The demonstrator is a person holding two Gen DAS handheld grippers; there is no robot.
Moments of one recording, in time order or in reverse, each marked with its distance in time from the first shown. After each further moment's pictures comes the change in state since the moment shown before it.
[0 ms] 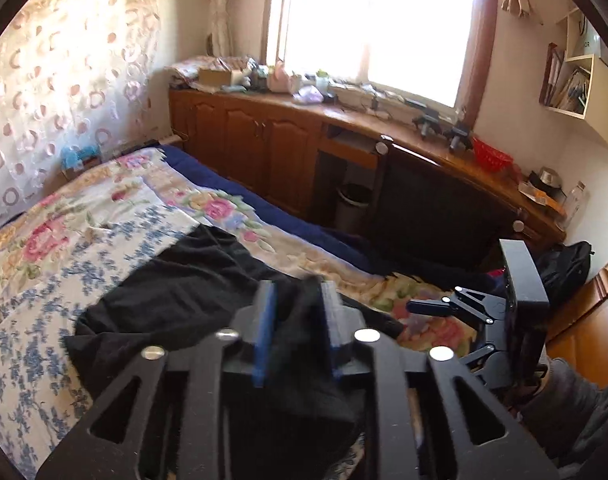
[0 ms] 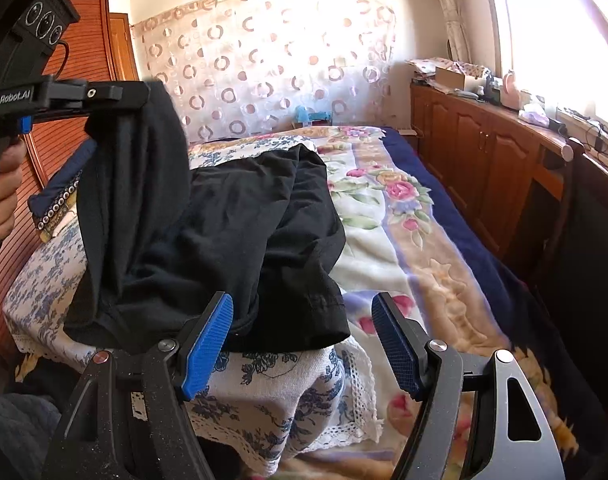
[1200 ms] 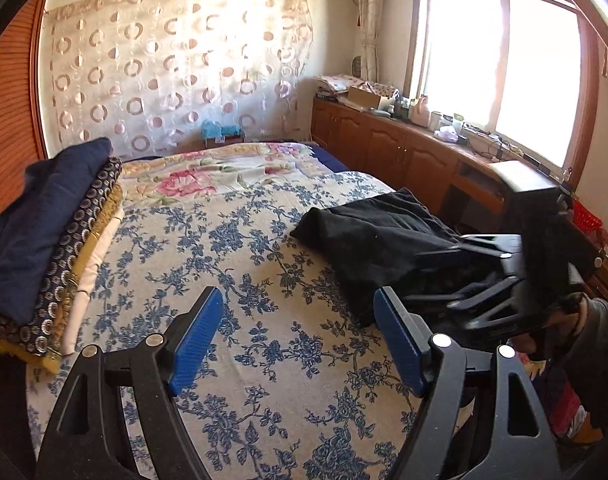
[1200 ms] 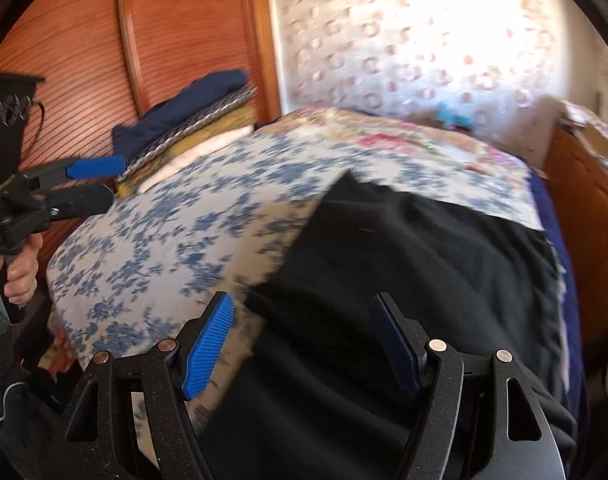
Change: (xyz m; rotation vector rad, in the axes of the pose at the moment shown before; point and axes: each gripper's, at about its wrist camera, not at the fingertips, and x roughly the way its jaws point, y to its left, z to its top) left arm -0.126 0.136 -0.154 -0.261 -0.102 0.370; right arm 0.150 0.177 0.086 -0.384 0.162 0.353
